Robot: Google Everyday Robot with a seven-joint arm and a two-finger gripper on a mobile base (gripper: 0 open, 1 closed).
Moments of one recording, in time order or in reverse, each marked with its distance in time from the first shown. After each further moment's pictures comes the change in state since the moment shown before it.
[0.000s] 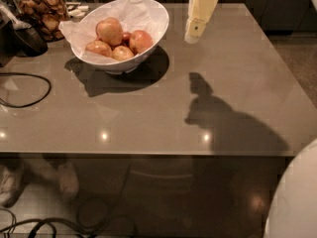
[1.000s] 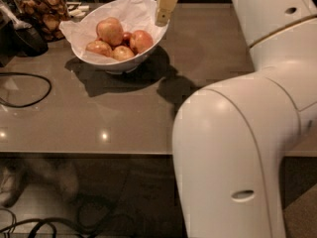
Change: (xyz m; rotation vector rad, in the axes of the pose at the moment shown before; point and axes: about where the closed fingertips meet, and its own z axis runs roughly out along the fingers) arm -0.068 -0.056 0.047 -0.003 -0.056 -0.142
